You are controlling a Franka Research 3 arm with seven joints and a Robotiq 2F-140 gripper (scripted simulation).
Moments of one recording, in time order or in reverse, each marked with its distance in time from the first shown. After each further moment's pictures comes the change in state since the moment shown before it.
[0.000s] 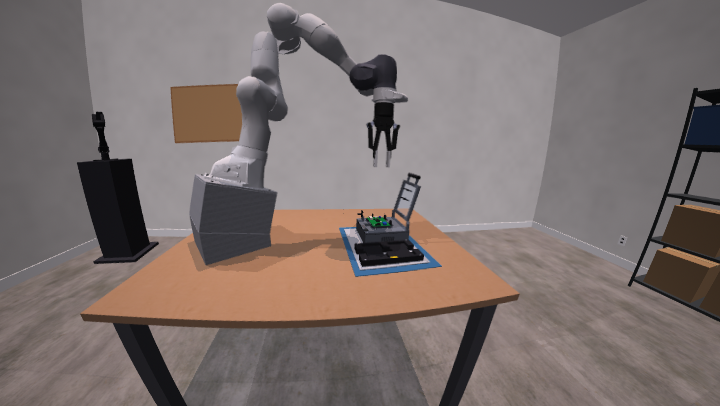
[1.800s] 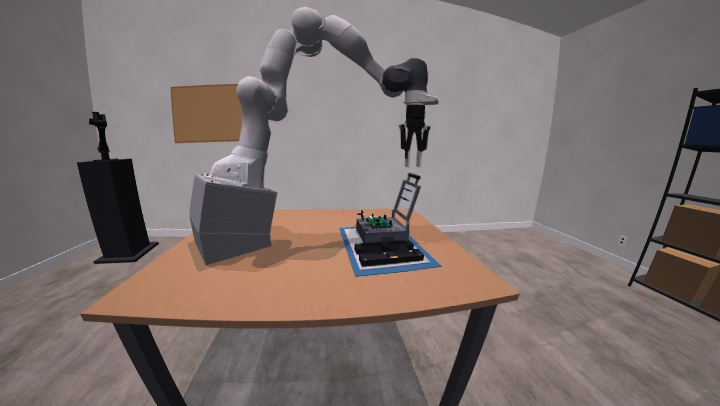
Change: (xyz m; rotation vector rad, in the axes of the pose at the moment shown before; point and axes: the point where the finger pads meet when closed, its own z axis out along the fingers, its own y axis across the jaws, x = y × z) arm 0.006 -0.135 -0.004 0.017 0.001 -0.022
